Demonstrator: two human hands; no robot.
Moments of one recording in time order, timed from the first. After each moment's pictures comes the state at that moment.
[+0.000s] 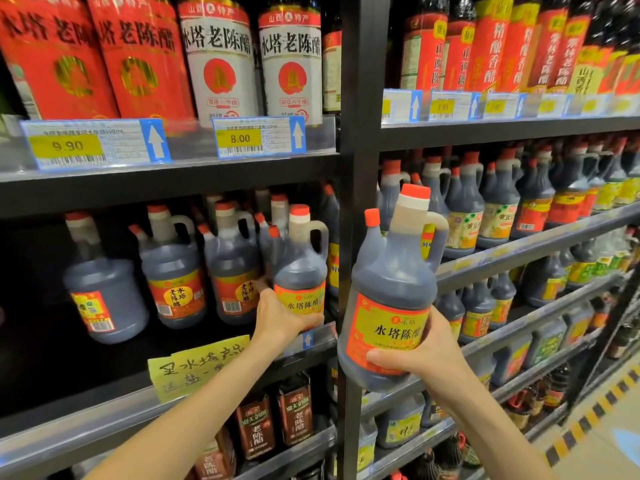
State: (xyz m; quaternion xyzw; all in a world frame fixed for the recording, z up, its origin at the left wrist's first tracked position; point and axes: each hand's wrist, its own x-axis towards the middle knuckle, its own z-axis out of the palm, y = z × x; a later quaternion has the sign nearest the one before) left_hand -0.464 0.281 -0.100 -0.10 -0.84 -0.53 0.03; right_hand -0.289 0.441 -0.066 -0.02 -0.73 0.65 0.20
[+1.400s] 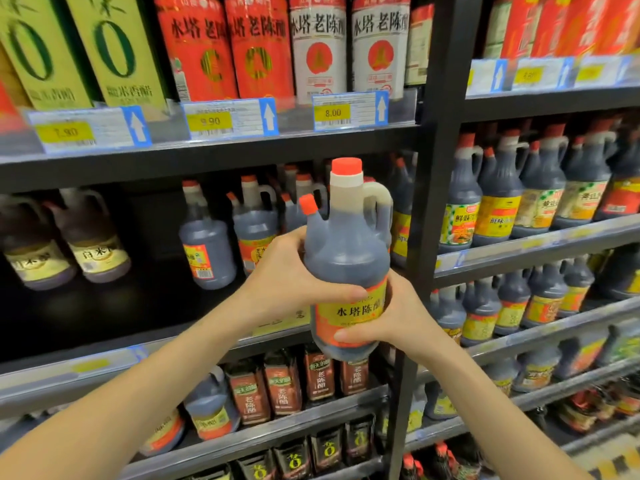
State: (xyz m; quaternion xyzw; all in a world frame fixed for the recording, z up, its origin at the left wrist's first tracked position) left_hand -0.336 0.170 0.019 -0.32 -0.80 -0.51 0.04; right_hand -0.307 0.341 -0.049 0.13 -0.76 0.63 0.10
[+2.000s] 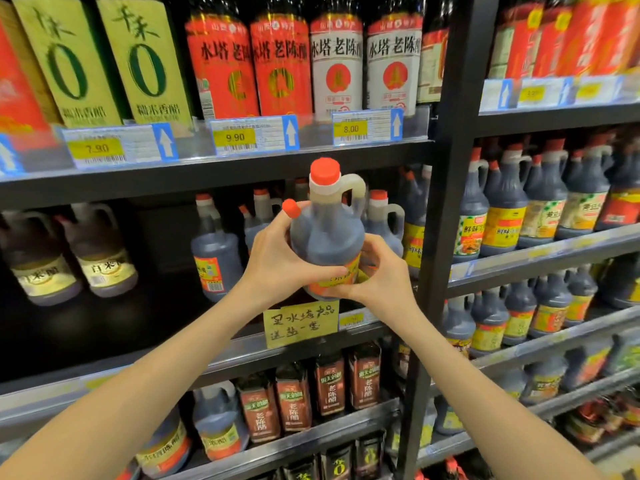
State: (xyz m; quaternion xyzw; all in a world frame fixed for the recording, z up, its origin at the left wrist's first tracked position) left_hand -0.385 0.146 0.016 -0.32 -0.79 -0.49 0.21; right_hand -0.359 0.308 -0.036 0.10 -0.78 0.53 0.32
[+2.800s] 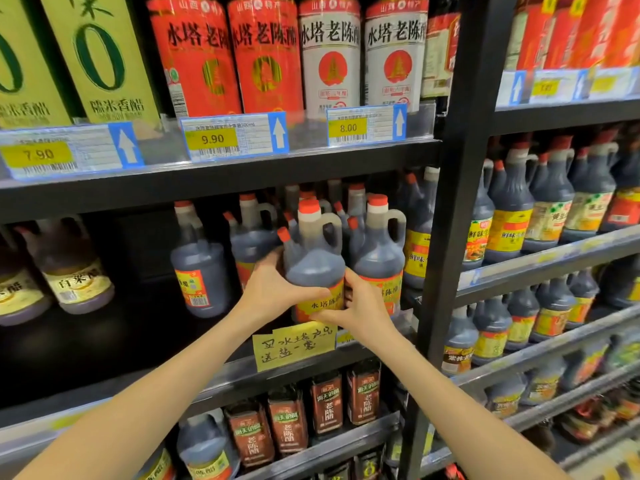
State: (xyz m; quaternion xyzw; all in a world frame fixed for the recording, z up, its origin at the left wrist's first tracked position) left_hand -0.458 0.152 -0.037 -0.23 -0.83 -0.49 0.11; right_hand -0.414 0.305 -0.080 0.03 -0.85 0.48 0.21
